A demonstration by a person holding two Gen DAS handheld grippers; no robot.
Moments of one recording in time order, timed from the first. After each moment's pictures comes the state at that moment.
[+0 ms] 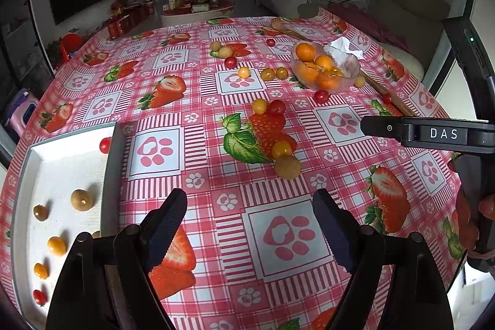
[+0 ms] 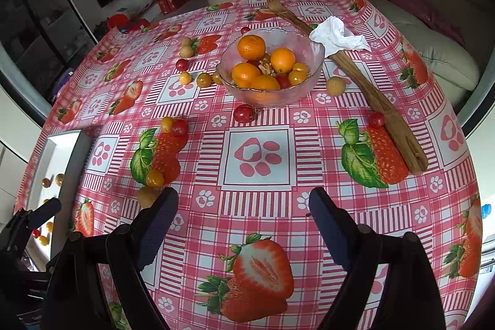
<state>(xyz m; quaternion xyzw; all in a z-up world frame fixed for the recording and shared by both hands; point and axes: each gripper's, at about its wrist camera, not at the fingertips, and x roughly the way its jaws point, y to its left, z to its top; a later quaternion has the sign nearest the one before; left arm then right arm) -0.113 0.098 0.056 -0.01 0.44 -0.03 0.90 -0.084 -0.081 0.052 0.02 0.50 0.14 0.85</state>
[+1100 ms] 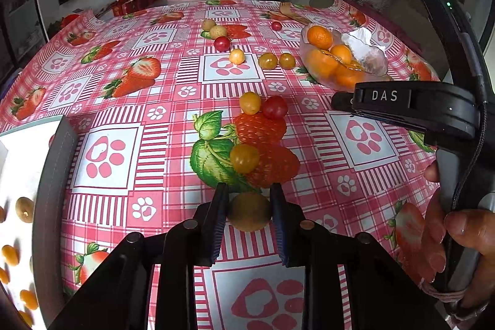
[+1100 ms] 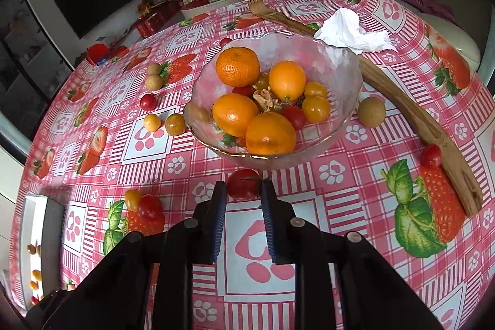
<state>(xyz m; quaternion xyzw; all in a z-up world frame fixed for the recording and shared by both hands) -0.064 0.083 0.013 -0.05 0.45 -0.01 0.89 -0.012 -0.055 0.007 0.08 0.48 0.10 0.87</state>
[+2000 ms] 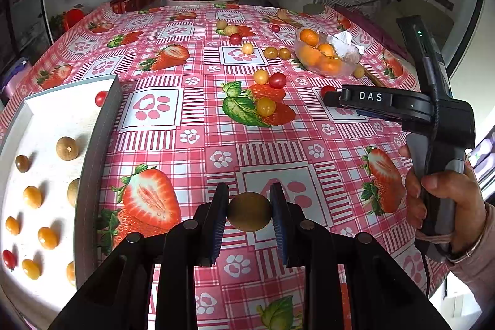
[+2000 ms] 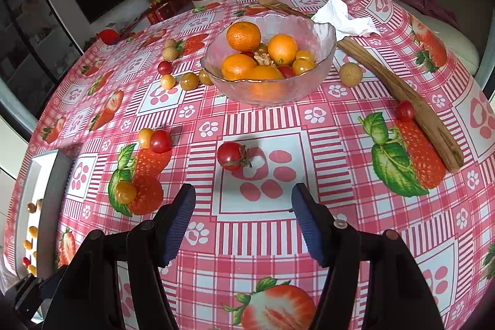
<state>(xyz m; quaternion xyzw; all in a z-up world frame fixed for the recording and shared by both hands) -0.148 0.110 0.034 -0.06 0.44 -0.03 0.89 -0.060 -0.060 0.009 0.05 0.48 0.11 0.87</state>
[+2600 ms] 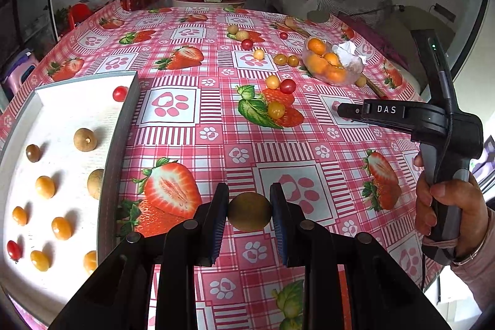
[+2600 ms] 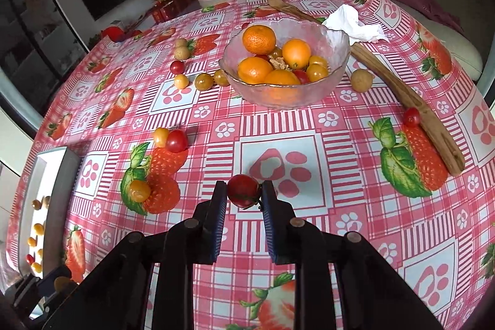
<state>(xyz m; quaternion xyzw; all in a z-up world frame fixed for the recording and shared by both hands) -0.163 0.131 0.044 -0.08 0.43 -0.03 0.90 -0.073 -0.052 0.021 0.05 0.49 0.14 0.86</state>
